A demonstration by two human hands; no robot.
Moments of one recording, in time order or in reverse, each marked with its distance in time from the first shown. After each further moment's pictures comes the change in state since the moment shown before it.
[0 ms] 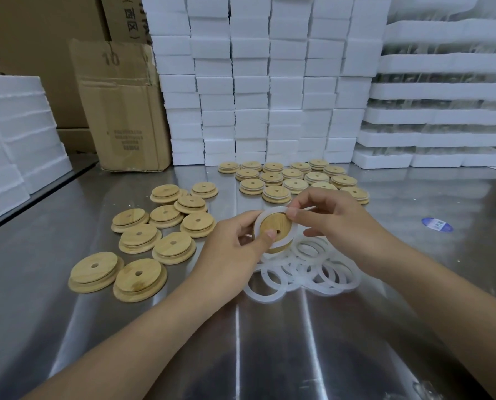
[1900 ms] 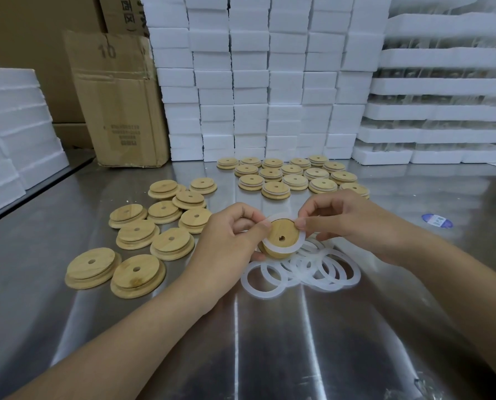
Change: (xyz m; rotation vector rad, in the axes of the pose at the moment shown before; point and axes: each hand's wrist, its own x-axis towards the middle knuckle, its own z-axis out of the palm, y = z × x) left_hand 0.004 0.000 0.000 -0.171 0.092 -0.118; right_hand 0.006 0.012 -0.027 -0.076 -0.220 0.104
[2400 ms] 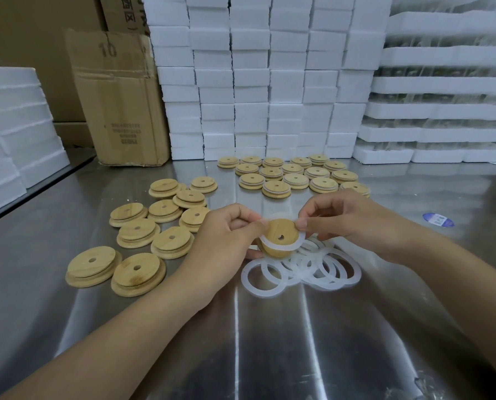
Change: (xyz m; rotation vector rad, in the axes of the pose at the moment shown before) left_hand 0.006 -0.002 -0.006 0.006 0.012 -0.066; right_hand -0.001 -0.001 -0.001 0.010 -0.034 -0.013
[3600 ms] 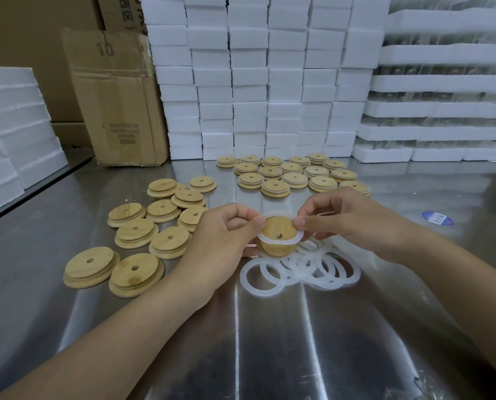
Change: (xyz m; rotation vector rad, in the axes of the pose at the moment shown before) left_hand 0.001 -0.002 0.000 -0.023 0.018 0.002; right_hand -0.001 -0.003 0.003 -0.024 0.031 -0.003
